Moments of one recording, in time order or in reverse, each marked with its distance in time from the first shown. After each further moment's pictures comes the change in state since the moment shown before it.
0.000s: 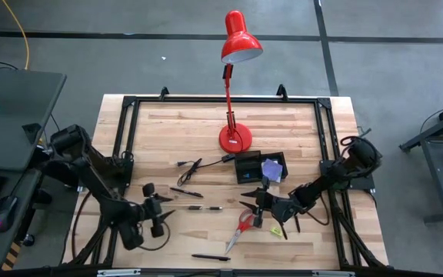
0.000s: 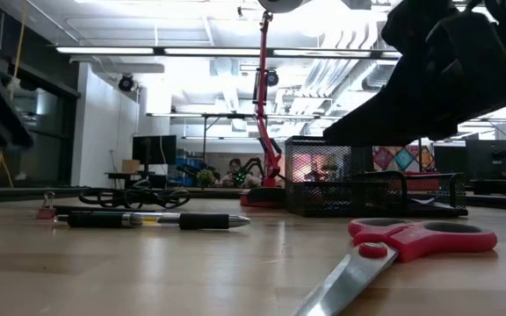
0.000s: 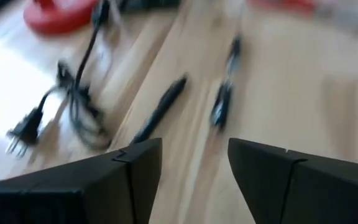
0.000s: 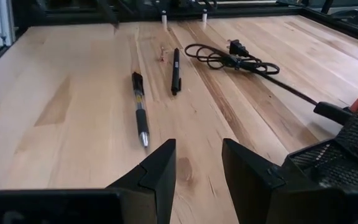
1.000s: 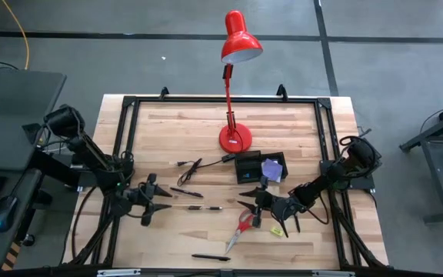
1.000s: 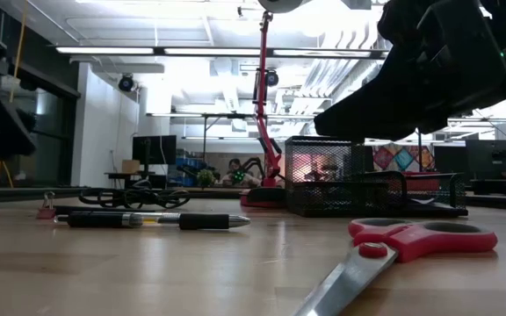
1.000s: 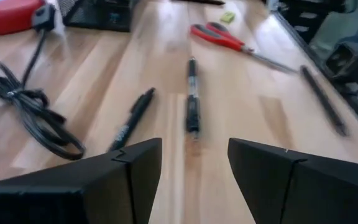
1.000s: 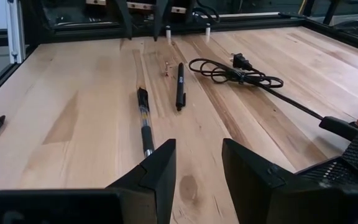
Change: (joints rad) left arm 0.054 -0.327 -0.530 0.861 0.176 0.451; right arm -0.009 0.005 0.000 0.079 -0.017 -0.035
